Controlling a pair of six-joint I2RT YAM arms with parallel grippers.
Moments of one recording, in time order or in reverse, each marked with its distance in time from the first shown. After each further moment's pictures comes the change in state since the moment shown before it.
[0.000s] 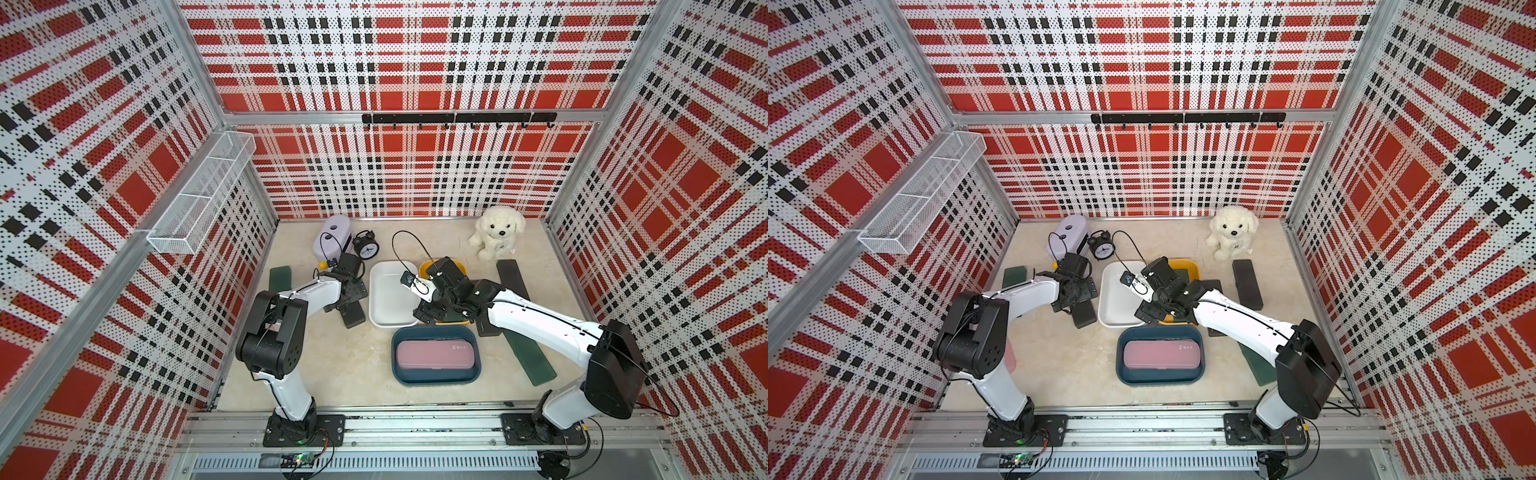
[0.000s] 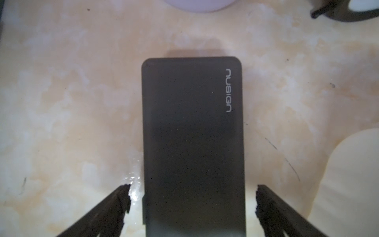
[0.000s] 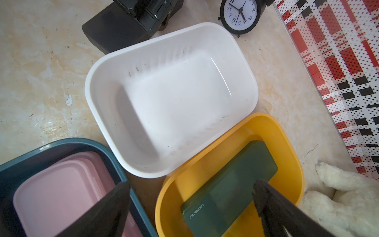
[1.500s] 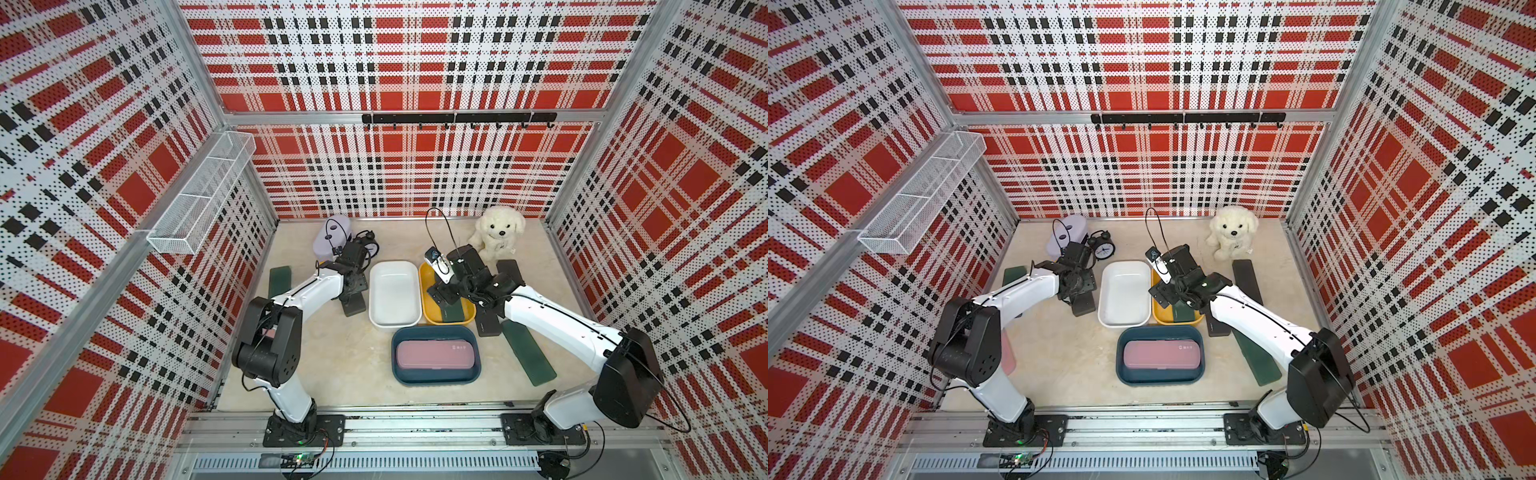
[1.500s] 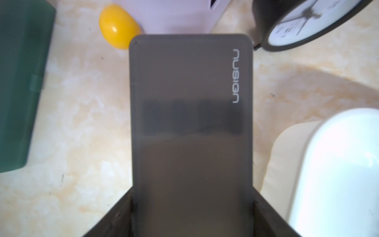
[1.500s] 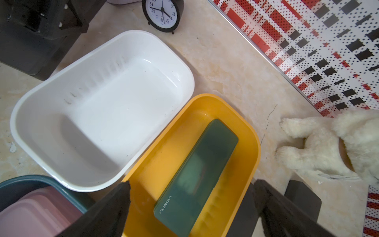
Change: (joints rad) left arm -0.060 -0.055 0.150 -0.157 -0.060 0.056; right arm -0.143 -0.081 -0.015 0.034 0.082 0.183
